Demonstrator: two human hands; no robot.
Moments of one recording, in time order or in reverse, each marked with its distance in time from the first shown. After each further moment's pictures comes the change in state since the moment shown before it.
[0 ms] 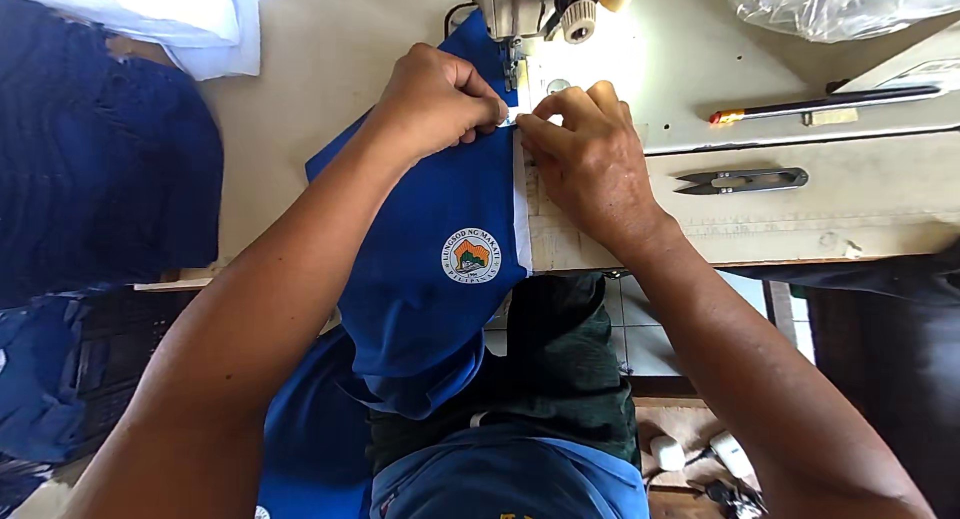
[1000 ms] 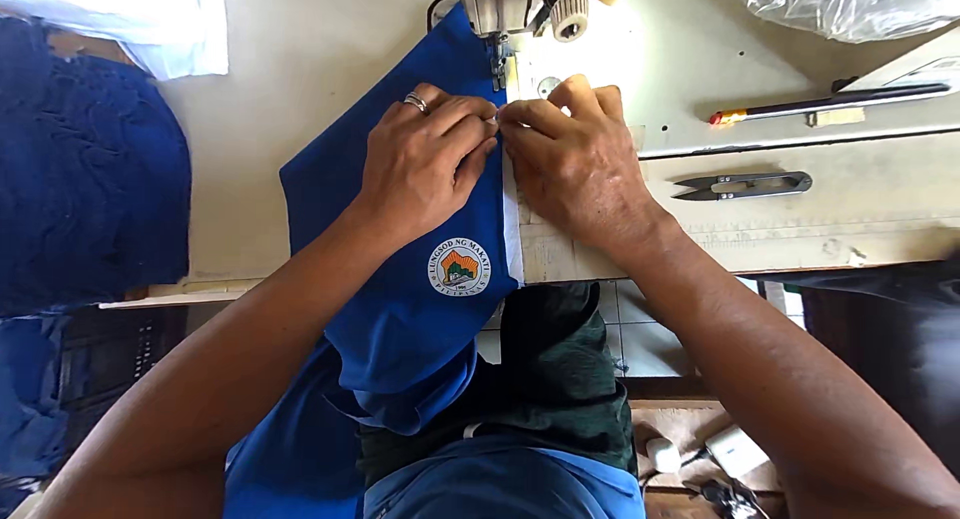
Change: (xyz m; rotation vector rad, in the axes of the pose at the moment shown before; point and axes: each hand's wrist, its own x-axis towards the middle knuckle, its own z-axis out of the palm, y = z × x) left_hand -0.029 -0.044 0.032 0.627 0.346 0.762; right_hand 0.005 0.005 0.005 -0.080 -0.010 -0.139
